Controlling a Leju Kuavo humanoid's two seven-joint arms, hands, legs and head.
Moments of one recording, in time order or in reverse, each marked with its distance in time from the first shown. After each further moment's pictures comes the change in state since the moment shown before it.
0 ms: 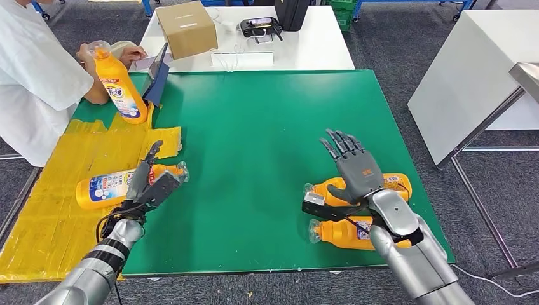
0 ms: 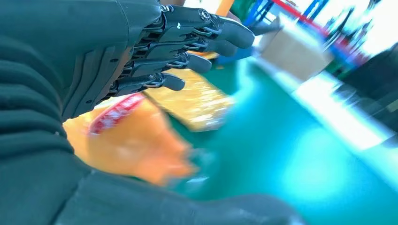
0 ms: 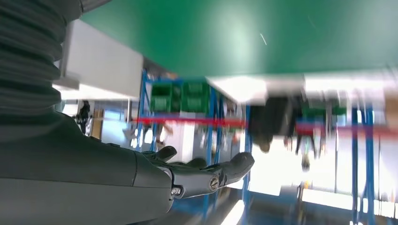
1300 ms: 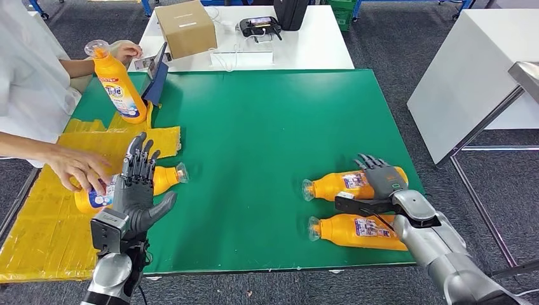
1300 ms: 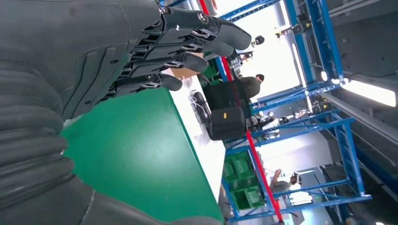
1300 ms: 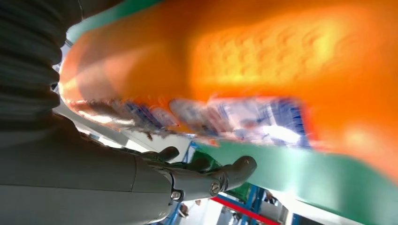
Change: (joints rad) left arm 0.373 -0.095 0.007 -0.757 0.324 -0.188 -0.110; right arm -0.221 -0.024 0.039 0.650 0.003 0.008 -0.065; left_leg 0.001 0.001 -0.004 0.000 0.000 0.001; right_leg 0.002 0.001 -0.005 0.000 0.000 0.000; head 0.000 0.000
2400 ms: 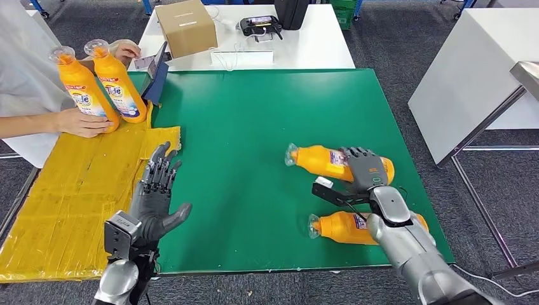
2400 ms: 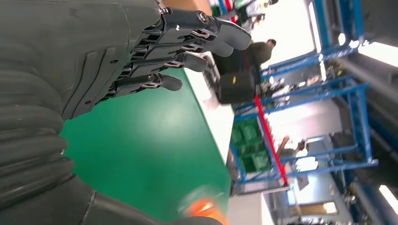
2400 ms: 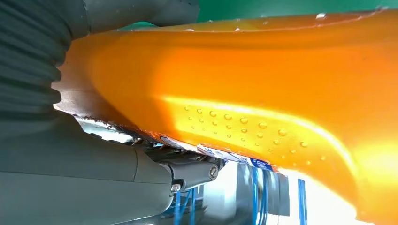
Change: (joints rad) left arm 0.040 -0.008 -0.064 -0.025 0.005 -0.108 0.068; right arm 0.054 0.149 -0.052 -0.134 -0.113 -0.301 0.059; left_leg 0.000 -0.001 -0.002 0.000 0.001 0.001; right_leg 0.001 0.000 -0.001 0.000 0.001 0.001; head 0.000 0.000
